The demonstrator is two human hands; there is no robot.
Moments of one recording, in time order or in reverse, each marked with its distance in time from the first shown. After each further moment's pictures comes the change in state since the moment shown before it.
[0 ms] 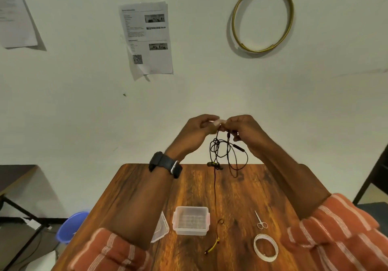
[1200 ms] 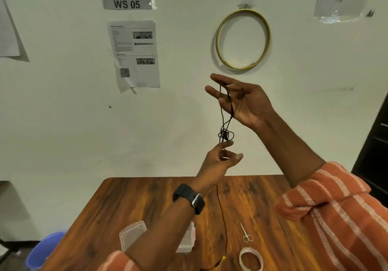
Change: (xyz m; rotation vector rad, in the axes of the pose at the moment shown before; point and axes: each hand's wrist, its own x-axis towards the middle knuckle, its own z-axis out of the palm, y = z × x) left_hand -0.018 0.007 0.102 -0.301 -0.120 -0.122; right_hand 0.022 -0.080 -0.057 0.927 -0.334 -0.089
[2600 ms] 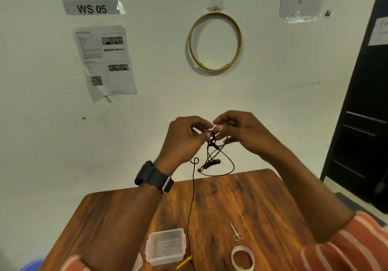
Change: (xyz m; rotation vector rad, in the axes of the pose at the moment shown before) left_hand 0.010 0.082 -0.033 0.510 0.184 0.376; right_hand -0.078 0.008 -0.027 -1.120 0.297 -0.117
